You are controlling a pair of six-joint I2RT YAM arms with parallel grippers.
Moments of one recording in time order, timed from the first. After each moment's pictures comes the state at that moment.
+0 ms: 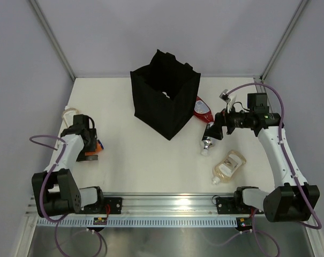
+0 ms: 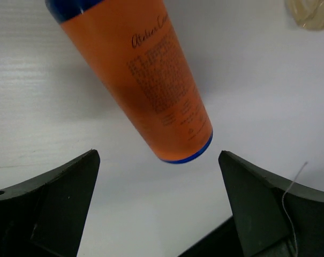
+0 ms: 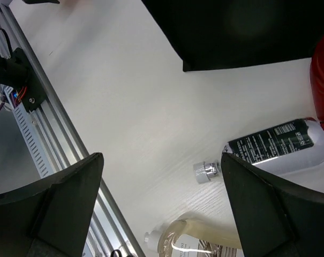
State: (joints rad) left arm 0.13 1.24 0.79 -0.81 -0.24 -1.56; right arm 0.04 1.20 1.14 -0.81 -0.90 -0.35
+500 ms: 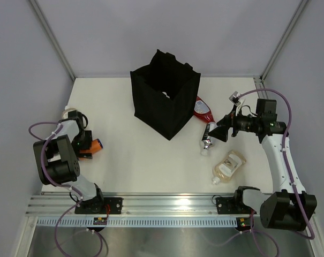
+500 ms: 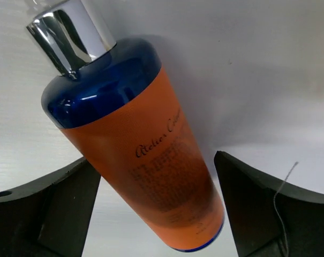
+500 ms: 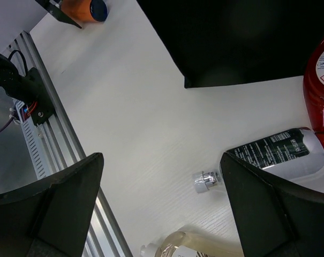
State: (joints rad) left arm 0.28 1.59 0.94 -0.82 -0.23 -1.46; right arm -0.09 1.13 1.02 -0.71 -1.06 -0.36
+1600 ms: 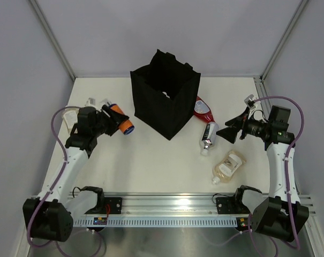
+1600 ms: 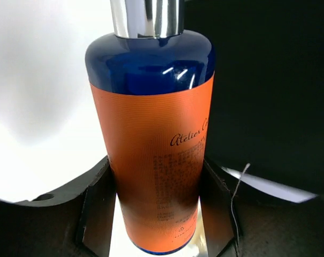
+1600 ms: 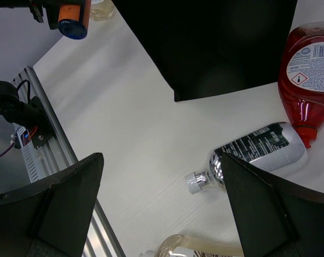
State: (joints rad) left arm -0.03 1.01 0.70 -0.28 0.26 -0.96; right arm -0.28 1.03 0.91 -0.61 -1.20 -0.31
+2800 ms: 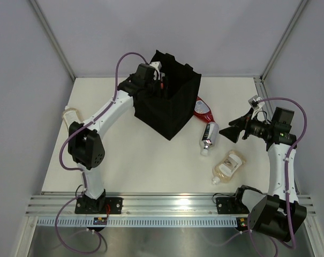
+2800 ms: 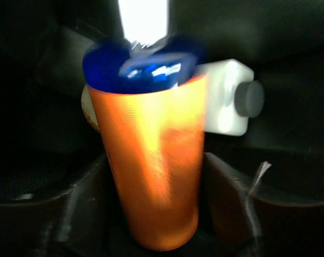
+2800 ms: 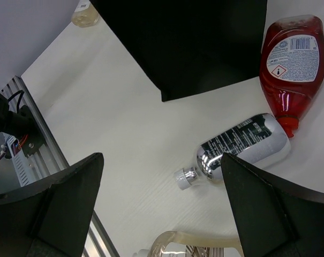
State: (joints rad) left arm -0.51 1.88 1.80 -0.60 0.10 -0.41; right arm -0.34 1.03 0.90 -0.60 -1.19 -0.31
